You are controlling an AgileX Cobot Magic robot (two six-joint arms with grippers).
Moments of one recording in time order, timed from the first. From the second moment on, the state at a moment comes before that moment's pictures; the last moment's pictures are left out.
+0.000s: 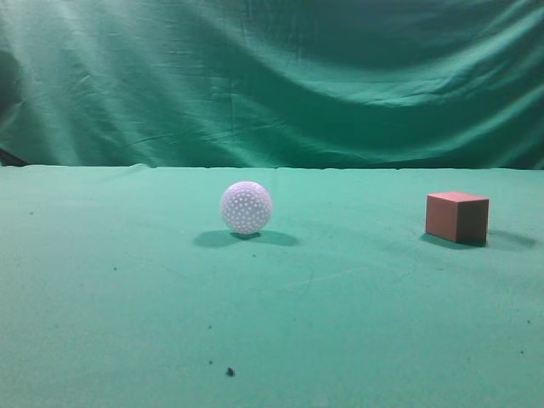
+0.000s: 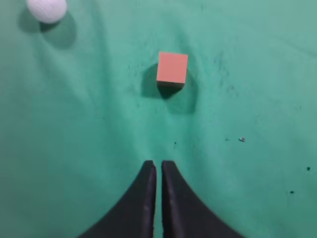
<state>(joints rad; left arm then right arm) 0.05 -0.02 0.02 0.15 0.37 -0.28 0.48 1.17 -0.84 0.01 0.91 -0.05</state>
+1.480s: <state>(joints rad) 0.05 -0.02 0.02 0.15 0.37 -0.28 0.33 1.85 -1.49 -0.12 0.92 0.18</state>
